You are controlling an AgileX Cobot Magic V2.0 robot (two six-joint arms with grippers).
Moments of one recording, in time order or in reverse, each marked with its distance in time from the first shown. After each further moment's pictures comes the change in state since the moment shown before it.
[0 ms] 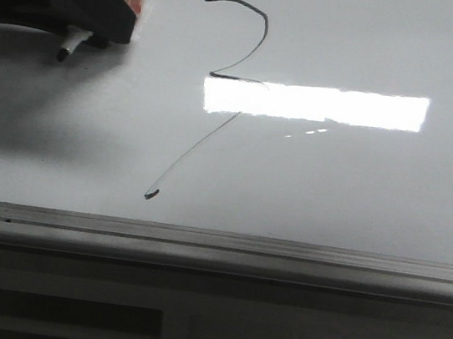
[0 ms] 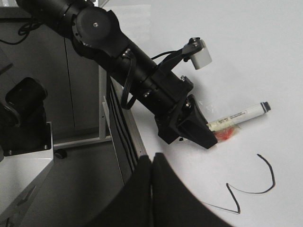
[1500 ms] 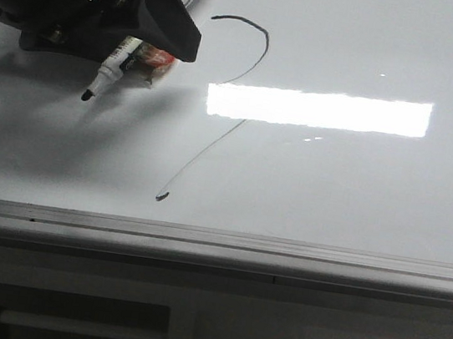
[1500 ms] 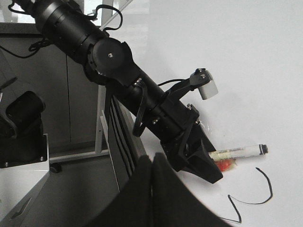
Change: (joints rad) left arm -0.034 0.128 -0.035 -0.025 -0.049 -0.004; right arm -0.002 -0.037 0.002 -0.002 -0.020 0.005
